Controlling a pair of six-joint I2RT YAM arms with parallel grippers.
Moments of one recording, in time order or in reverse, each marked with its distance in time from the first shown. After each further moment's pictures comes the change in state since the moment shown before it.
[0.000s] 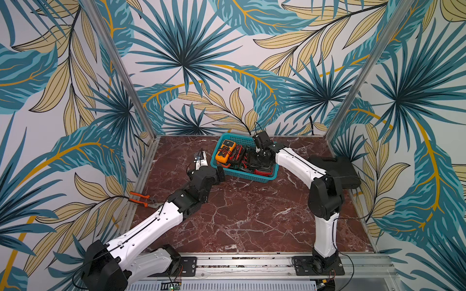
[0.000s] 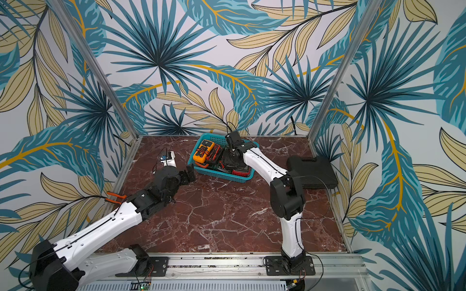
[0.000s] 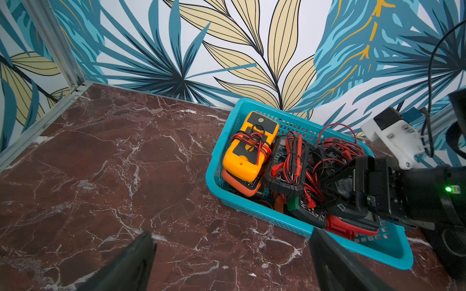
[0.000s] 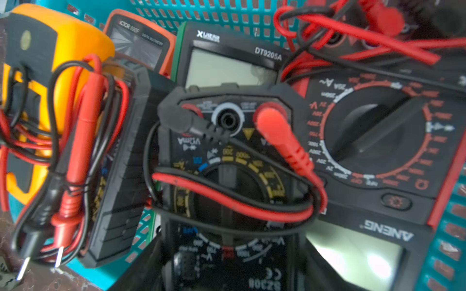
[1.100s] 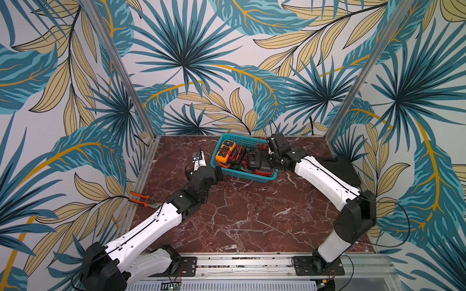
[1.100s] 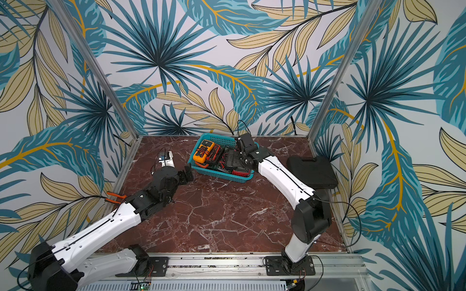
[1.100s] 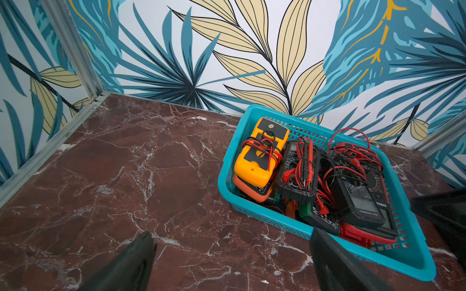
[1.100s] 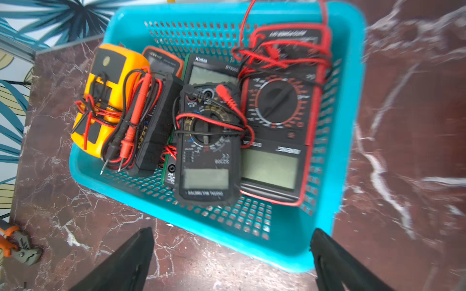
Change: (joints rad) left arm 0.005 -0.018 -0.006 -0.002 -0.063 0.047; right arm 0.006 -0.401 -0.283 0.006 0.121 -0.019
